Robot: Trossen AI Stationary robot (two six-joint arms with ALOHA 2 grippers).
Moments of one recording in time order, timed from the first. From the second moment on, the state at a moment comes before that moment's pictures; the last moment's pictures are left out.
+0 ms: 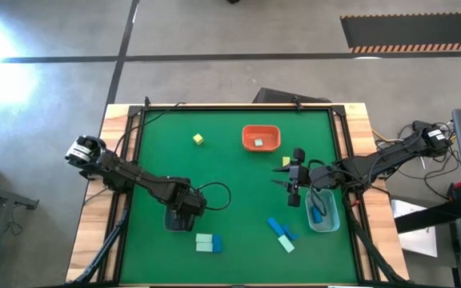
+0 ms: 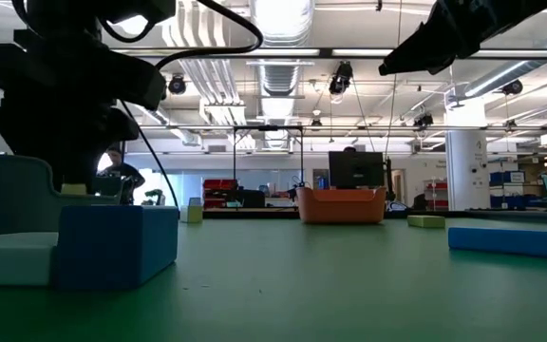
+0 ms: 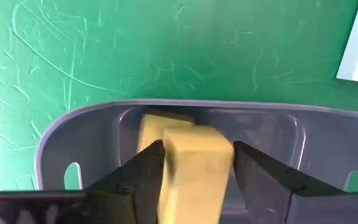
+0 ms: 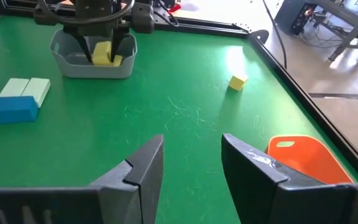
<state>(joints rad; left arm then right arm) -0.35 1.59 0.99 -0.84 -0.02 -0.41 0.31 1.04 0.62 -0.05 0.46 0.05</state>
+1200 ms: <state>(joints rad) -0.36 1.51 1.16 -0.89 -0.13 -0.27 0.31 1.08 0.62 -0.01 0.46 0.27</state>
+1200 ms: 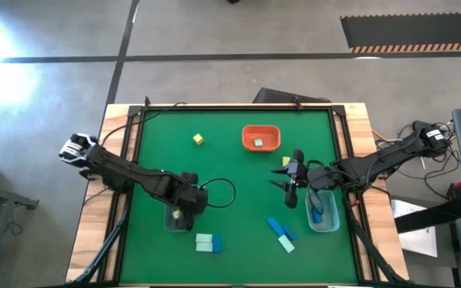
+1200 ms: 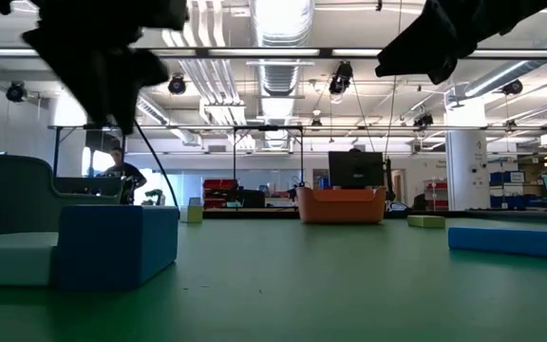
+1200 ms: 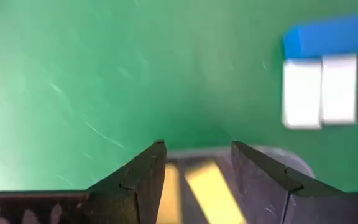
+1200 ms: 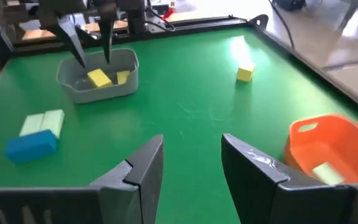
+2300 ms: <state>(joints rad) -0.35 1.29 1.00 -0.27 -0.54 0.33 0.48 1.72 1.45 -1.05 0.20 0.94</state>
